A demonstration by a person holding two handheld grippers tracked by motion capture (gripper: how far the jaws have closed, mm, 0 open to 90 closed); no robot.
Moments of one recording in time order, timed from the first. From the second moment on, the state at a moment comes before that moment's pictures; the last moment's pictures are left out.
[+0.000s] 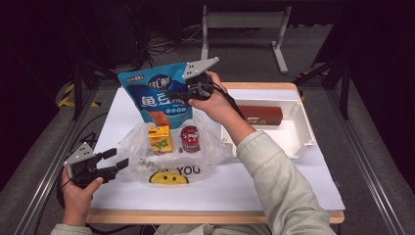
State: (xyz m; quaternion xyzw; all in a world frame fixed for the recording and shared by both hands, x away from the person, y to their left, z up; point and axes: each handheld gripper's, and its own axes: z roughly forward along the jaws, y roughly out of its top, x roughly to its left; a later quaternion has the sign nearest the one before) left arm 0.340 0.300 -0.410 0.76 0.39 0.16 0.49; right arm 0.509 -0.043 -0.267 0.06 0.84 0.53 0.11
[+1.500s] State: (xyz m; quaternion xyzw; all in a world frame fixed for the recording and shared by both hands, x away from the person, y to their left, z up) left arm 0.346 0.295 -0.410 0.77 0.39 0.16 0.49; right arm 0.480 -0.124 -0.208 0.09 0.83 0.53 0.14
